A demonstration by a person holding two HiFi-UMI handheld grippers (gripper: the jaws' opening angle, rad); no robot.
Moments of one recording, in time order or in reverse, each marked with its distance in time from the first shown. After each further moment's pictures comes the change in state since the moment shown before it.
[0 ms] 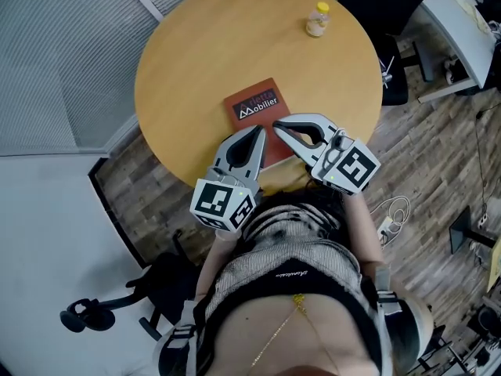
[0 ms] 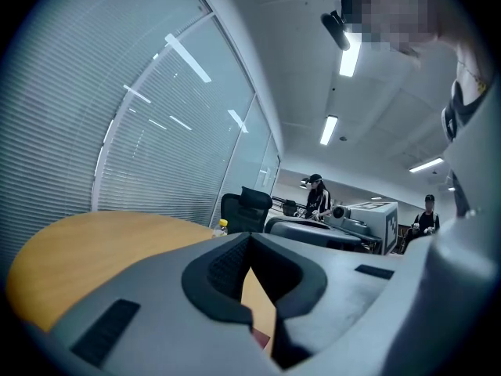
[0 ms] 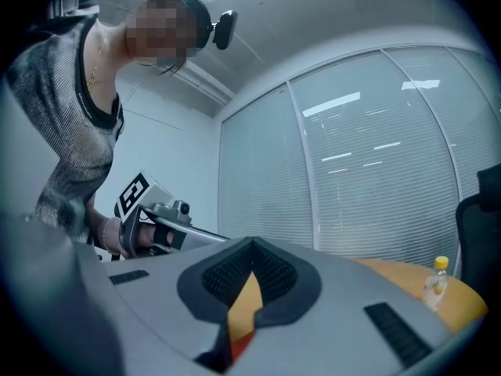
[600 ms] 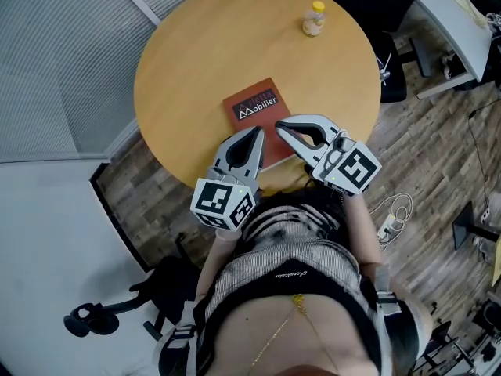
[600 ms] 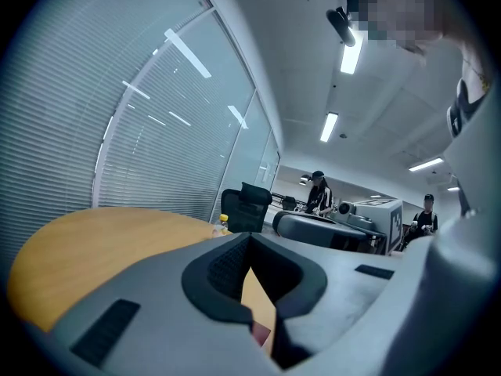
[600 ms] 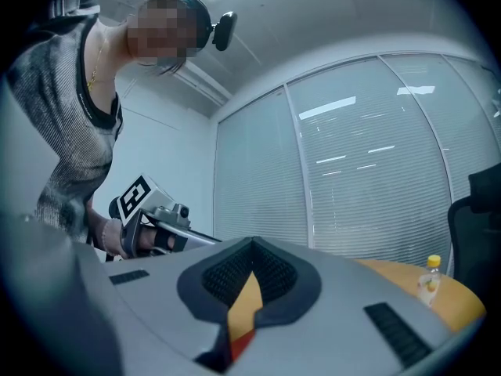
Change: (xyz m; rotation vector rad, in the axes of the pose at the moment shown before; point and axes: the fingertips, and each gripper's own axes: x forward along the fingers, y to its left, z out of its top) left arm -0.003 0.003 -0.011 -0.002 0.033 -0.007; right arm -0.007 0.002 -0.003 -0.003 -0.009 -0.048
